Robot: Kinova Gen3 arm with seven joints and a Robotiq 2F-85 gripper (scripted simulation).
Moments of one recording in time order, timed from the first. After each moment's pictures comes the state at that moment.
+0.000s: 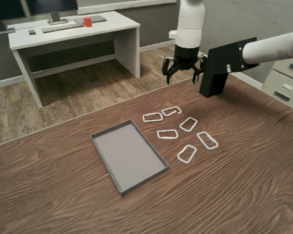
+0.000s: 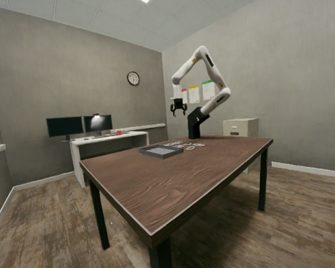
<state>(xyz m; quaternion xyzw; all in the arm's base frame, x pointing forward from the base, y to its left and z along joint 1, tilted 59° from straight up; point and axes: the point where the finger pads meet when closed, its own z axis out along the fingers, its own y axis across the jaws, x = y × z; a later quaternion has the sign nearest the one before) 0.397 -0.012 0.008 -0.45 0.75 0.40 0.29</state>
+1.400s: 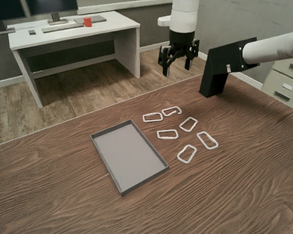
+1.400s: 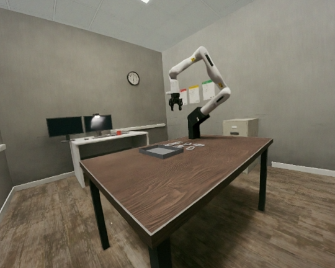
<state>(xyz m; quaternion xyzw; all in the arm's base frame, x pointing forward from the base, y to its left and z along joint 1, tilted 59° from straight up) 0.414 -0.058 0.023 -0.60 0.64 0.33 0.36</state>
